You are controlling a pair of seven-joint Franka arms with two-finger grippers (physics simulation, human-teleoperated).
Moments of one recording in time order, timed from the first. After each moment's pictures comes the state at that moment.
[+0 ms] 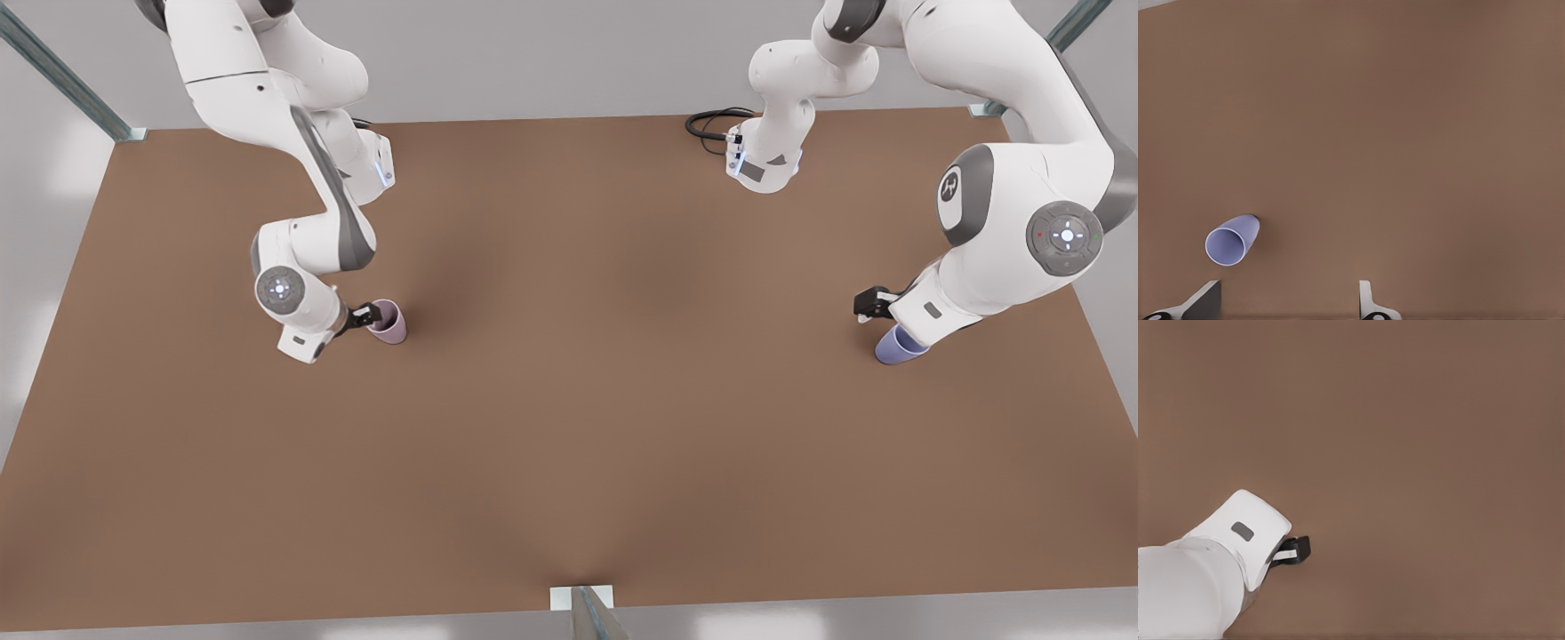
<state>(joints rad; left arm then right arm) -0.04 0.30 -0.06 -1.28 0.07 1.42 0.12 0.14 0.13 0.05 -2.27 -0.03 2.20 -0.11</state>
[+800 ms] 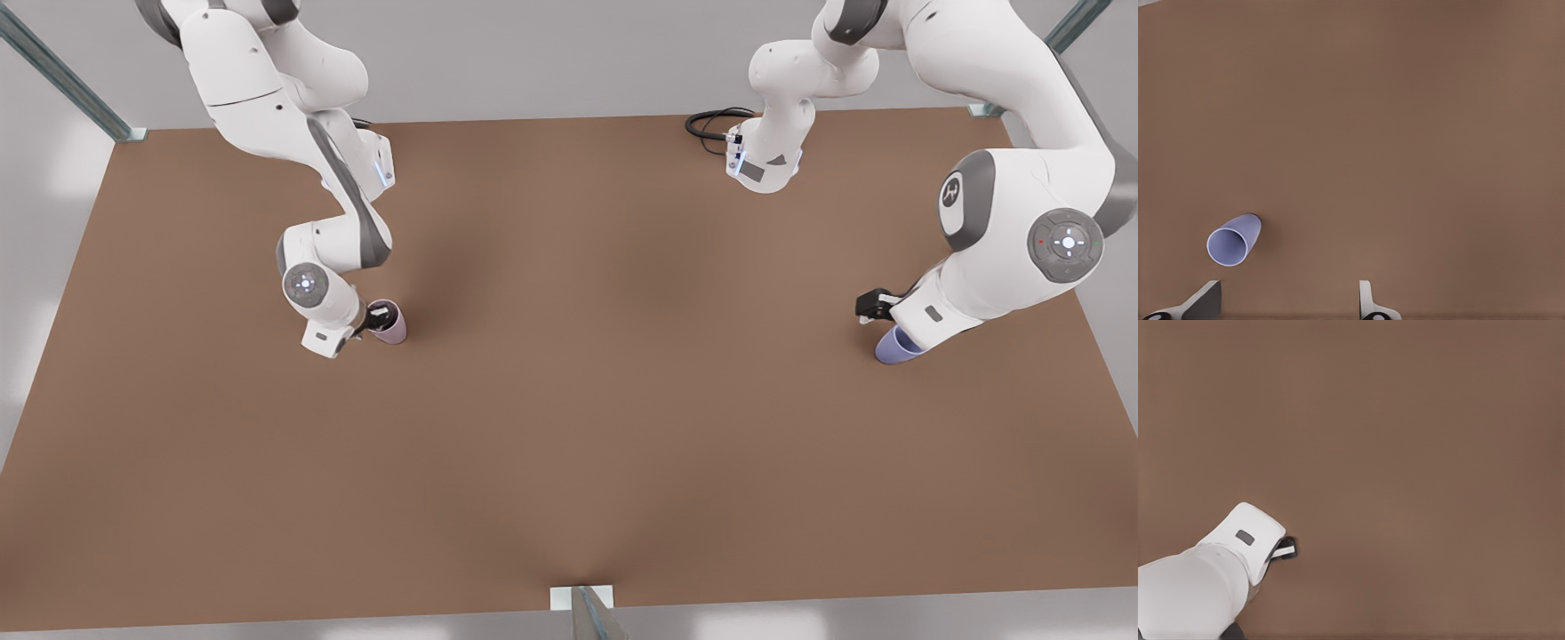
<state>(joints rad) -0.04 0.31 -0.05 -1.28 0.07 1.42 0.14 0.16 0.18 0.06 -2.38 -0.03 2.40 -0.11</state>
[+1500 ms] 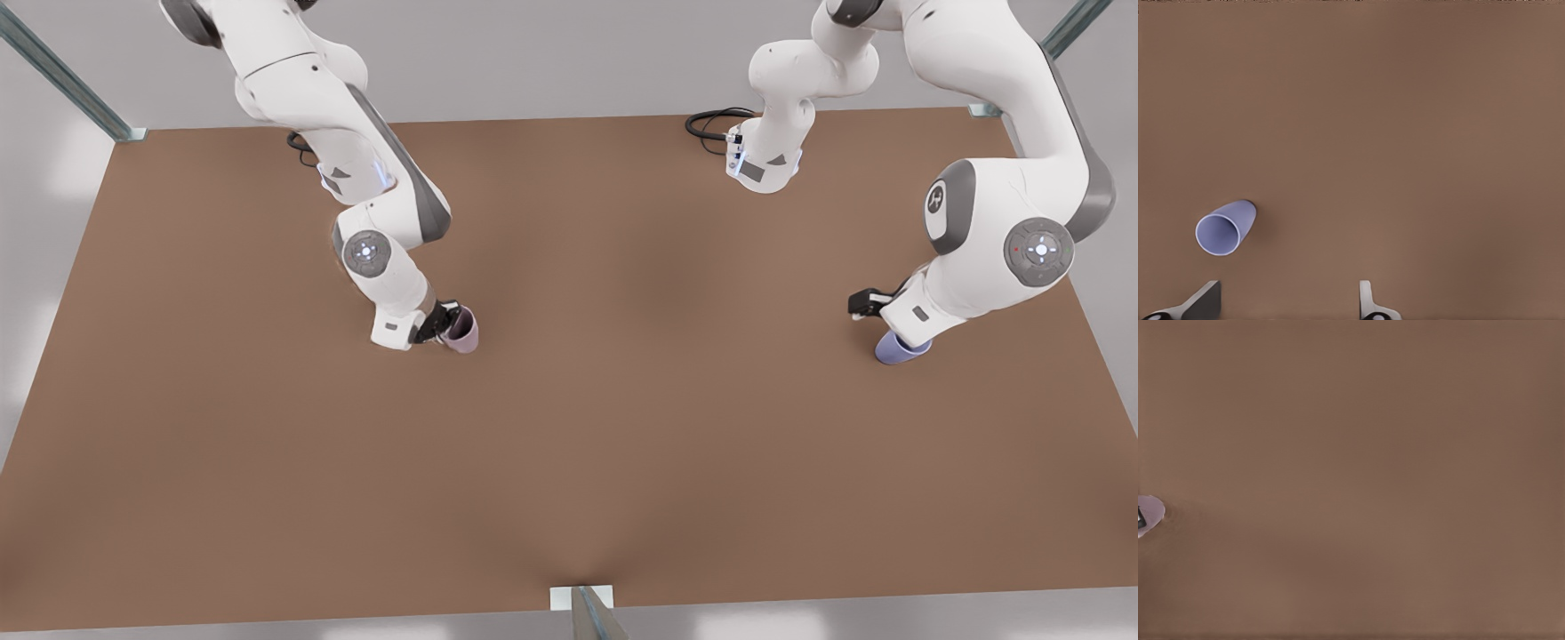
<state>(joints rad) -0.04 0.22 -0.03 -1.50 0.06 1.53 0.11 0.41 0.21 0.13 -2.08 0.12 2.36 -0.05</state>
